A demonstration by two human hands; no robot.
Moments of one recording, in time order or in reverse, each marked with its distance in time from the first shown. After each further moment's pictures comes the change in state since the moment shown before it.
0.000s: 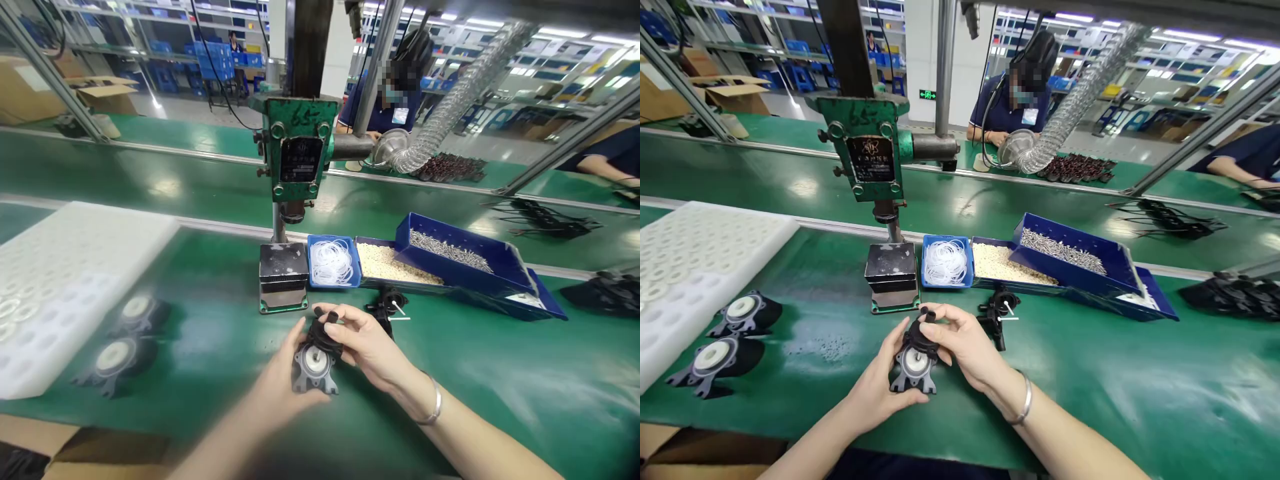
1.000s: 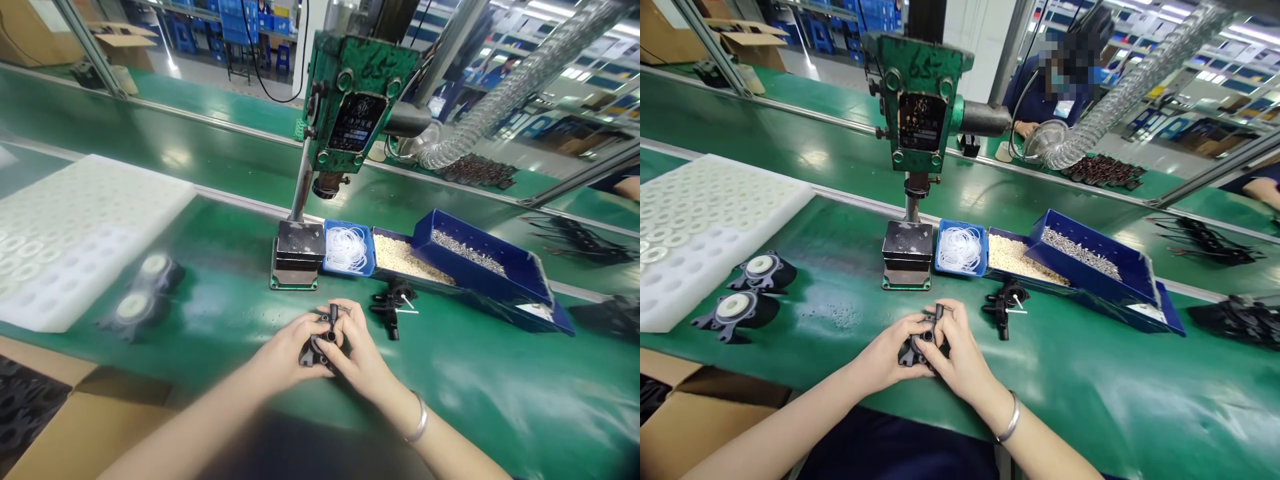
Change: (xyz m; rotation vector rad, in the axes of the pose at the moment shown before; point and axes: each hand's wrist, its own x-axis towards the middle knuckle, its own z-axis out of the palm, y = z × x) left_hand 0.006 -0.011 -0.002 0.239 0.062 0.506; right_hand -0.021 0.042 0.000 -0.940 -0.077 -0.456
